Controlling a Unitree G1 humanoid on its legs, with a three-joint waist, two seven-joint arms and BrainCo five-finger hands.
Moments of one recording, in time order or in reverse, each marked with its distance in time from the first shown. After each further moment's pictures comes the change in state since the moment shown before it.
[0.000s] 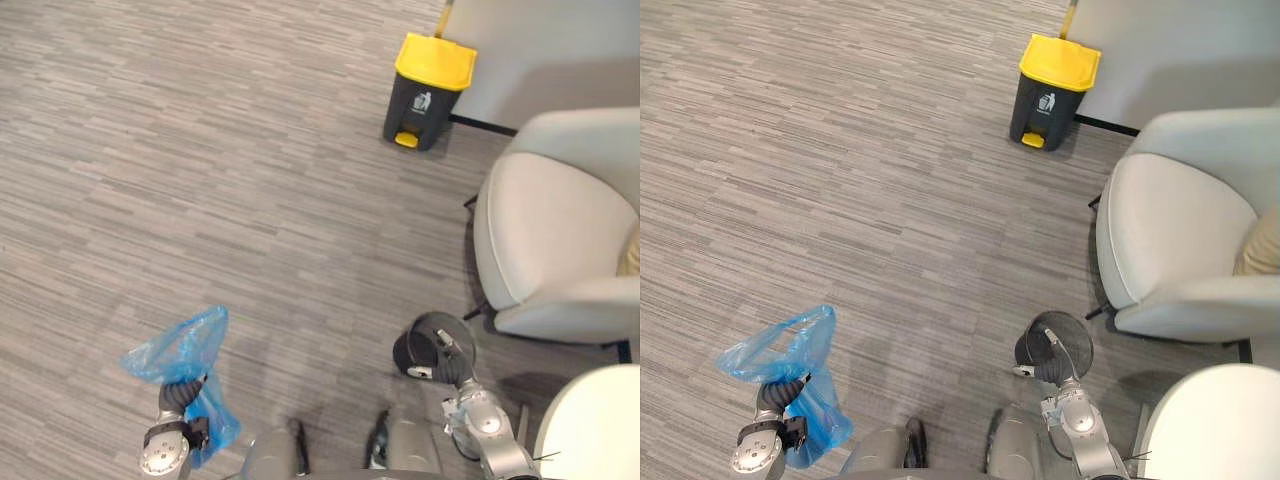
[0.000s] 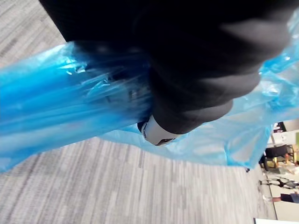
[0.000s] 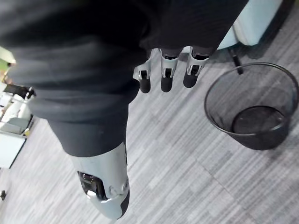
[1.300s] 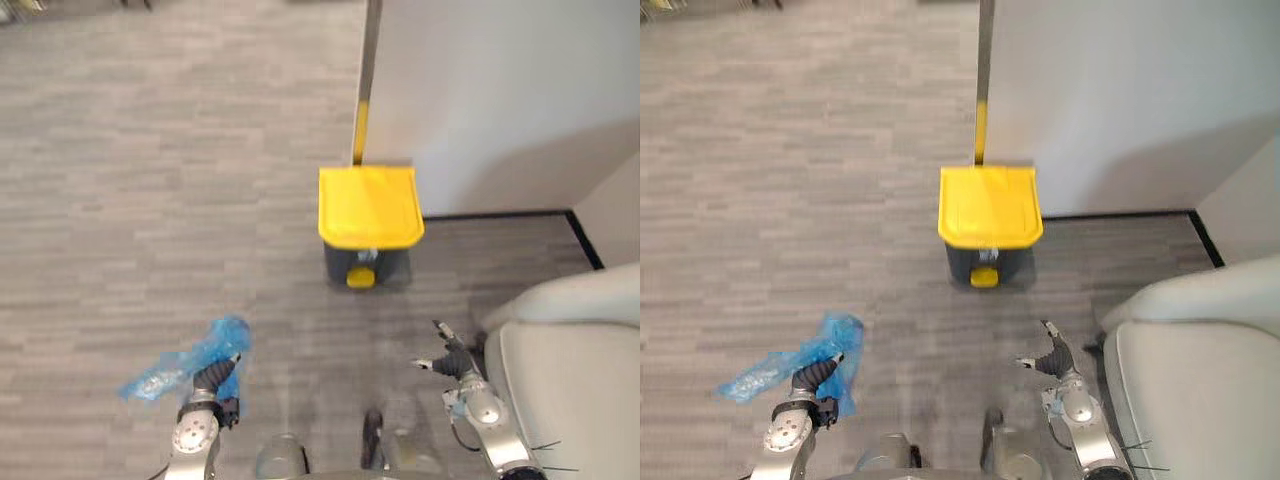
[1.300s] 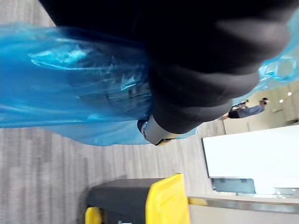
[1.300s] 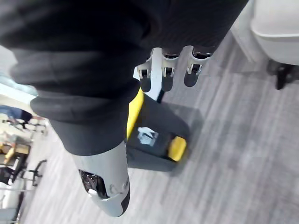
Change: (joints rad) left arm 0.009 -0.098 -0.038 -0.038 0.020 0.007 -0.028; right arm -0.033 0.017 0.011 -0.011 -0.006 0.040 -0.005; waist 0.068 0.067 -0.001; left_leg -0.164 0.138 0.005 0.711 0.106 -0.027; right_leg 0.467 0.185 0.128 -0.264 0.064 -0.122
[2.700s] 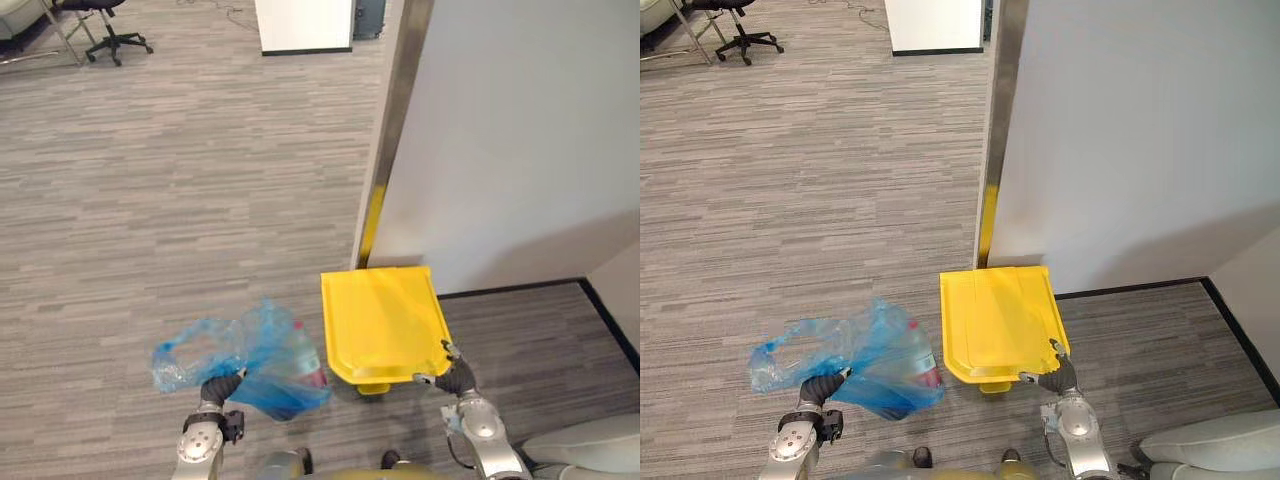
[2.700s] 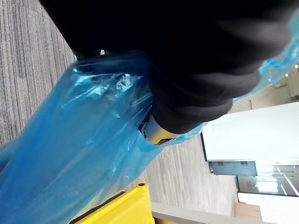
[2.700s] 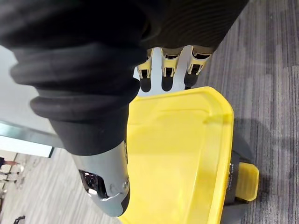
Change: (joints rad) left arm 0.002 0.010 -0.039 0.061 0.005 0.011 -0.019; right arm 0.005 0.060 -0.090 0.138 0.002 0.013 -0.045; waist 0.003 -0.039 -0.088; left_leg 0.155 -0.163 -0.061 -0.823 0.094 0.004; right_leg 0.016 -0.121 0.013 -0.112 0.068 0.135
